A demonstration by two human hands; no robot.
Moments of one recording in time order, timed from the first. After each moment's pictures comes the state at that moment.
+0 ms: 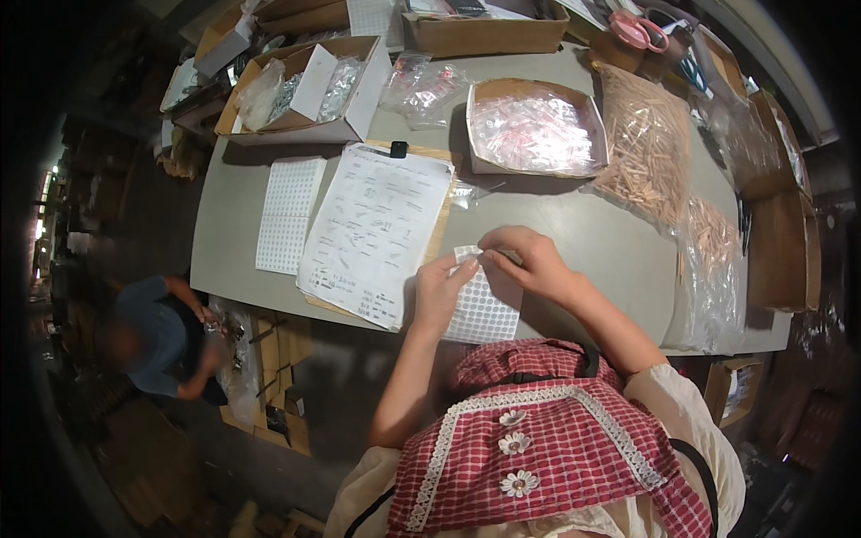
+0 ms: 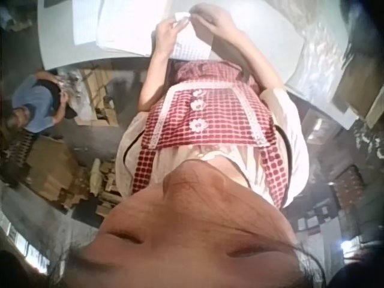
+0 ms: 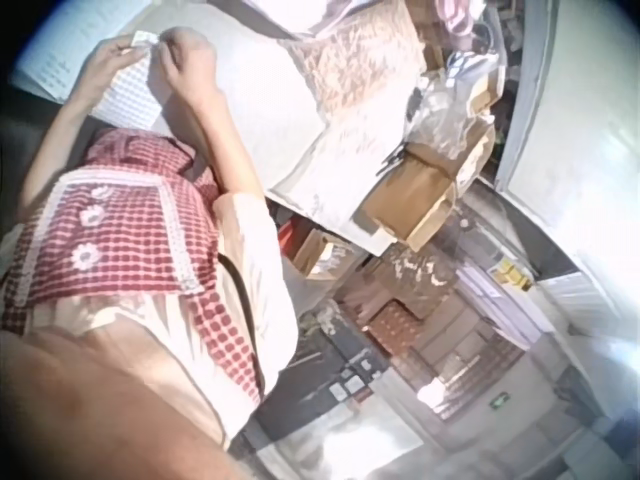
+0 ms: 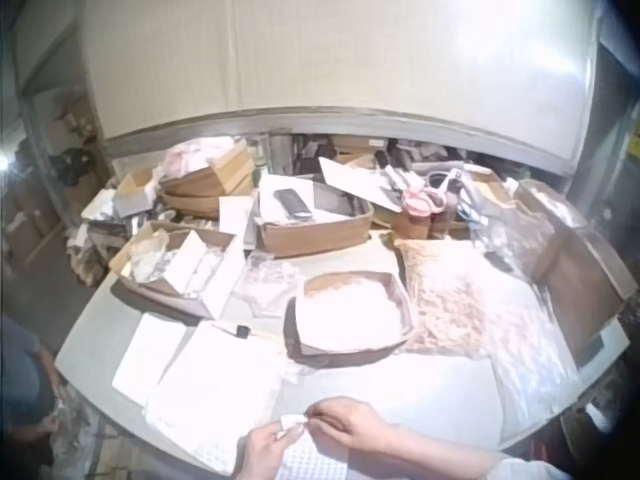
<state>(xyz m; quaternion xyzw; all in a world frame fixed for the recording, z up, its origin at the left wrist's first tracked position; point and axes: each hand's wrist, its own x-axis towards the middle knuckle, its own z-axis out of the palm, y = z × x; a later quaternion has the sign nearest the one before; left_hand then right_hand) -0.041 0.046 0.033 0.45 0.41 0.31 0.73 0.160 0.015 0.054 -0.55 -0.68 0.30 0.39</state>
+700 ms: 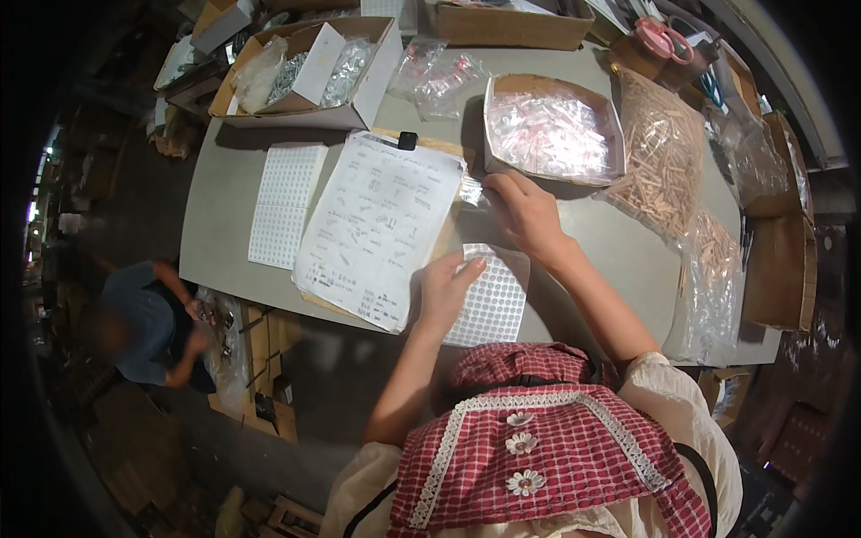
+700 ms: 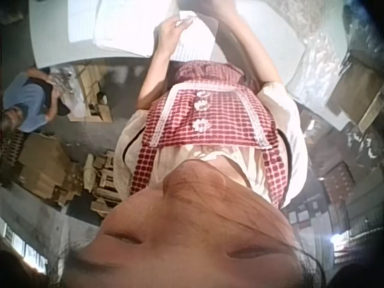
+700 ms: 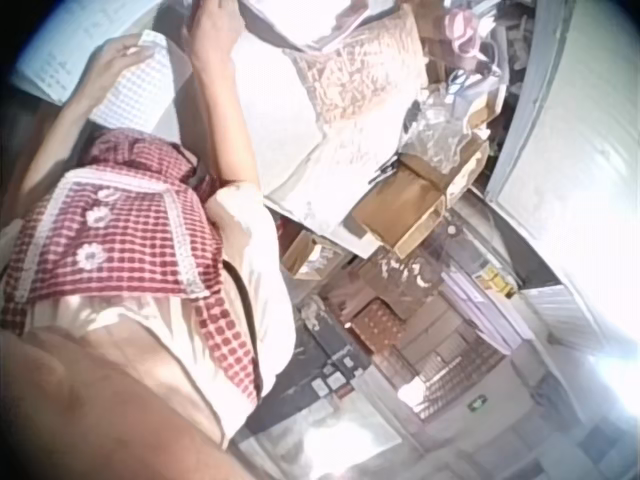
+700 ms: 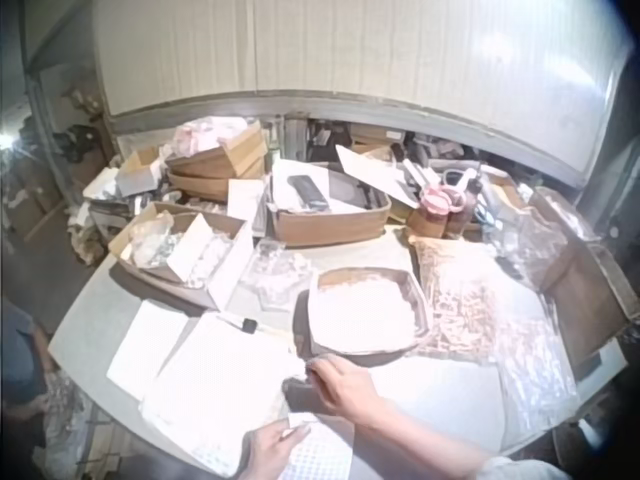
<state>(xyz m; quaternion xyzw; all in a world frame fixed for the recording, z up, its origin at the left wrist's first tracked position) -0.043 0.054 0.008 0.46 0.44 0.29 0.72 0.153 0.089 0.043 -0.58 -0.71 0.06 0.39</state>
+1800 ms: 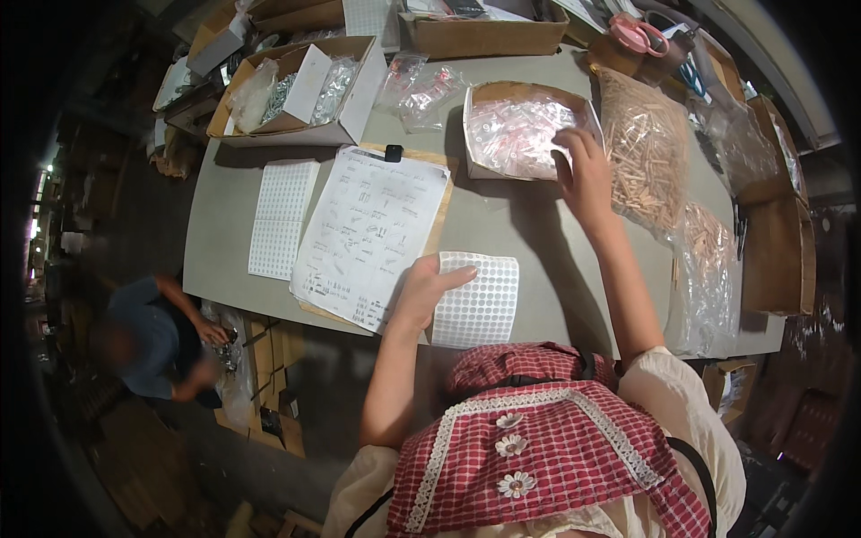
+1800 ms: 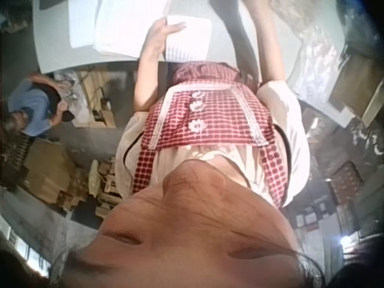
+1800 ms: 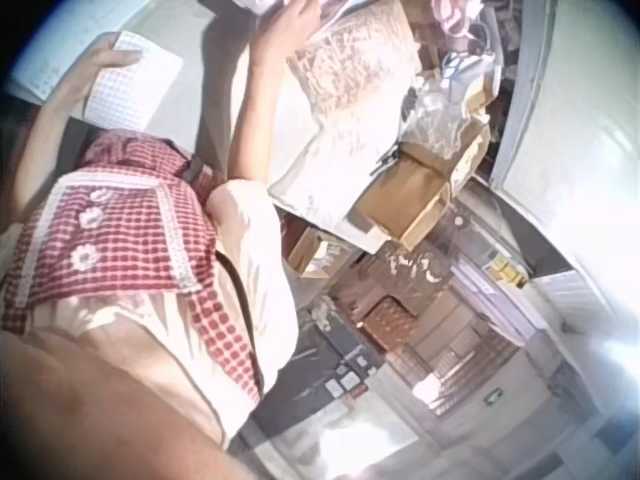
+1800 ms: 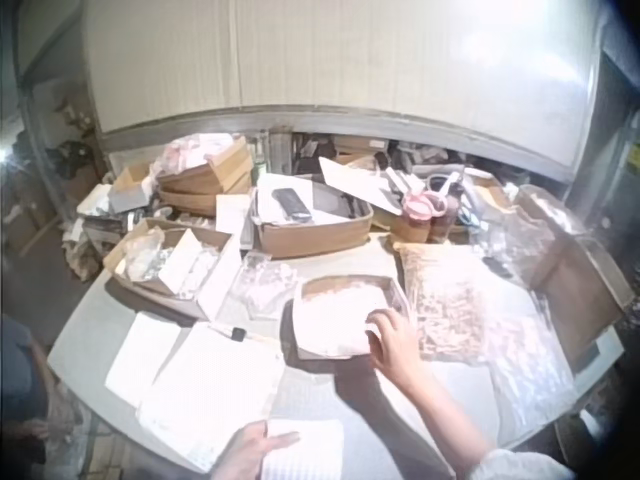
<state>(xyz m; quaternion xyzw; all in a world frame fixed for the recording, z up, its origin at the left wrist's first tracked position) -0.045 0.074 0.047 0.39 0.41 0.19 0.80 0.259 0.088 0.065 -0.63 -0.67 -0.11 0.39</state>
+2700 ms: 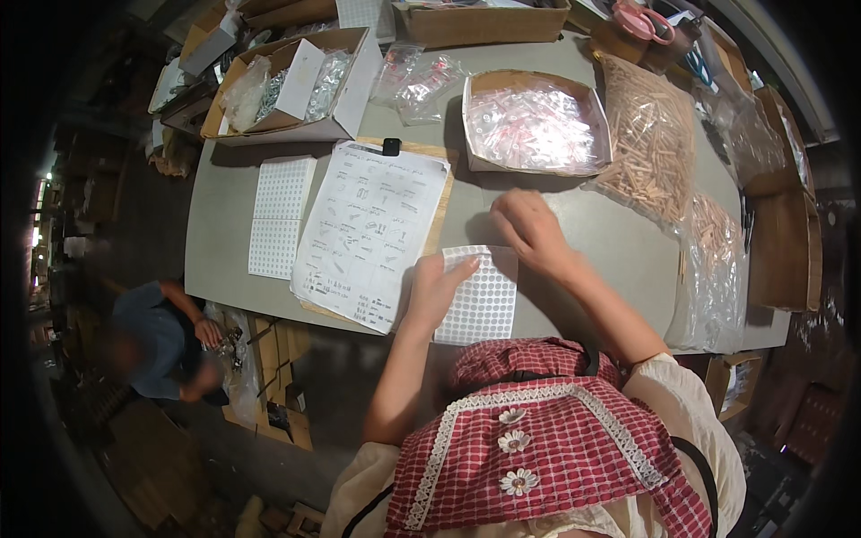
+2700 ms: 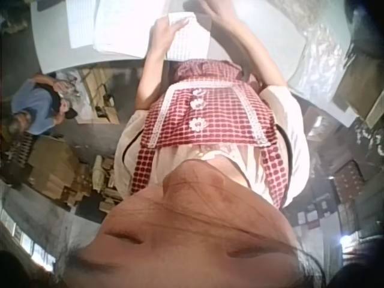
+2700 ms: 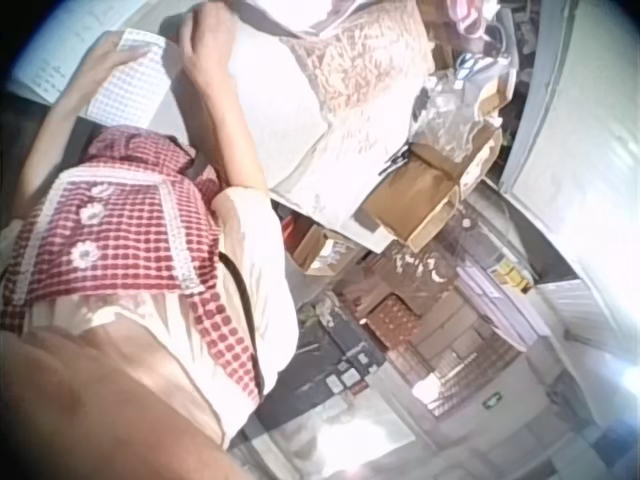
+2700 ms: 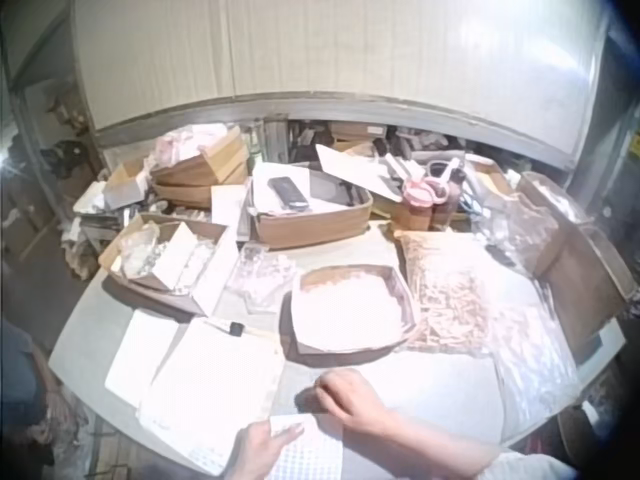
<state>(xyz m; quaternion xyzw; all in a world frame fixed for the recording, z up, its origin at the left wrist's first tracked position) -0.037 0.064 0.040 0.46 0.44 0.22 0.74 0.182 0.047 0.039 -0.59 -0.70 0.18 0.36</state>
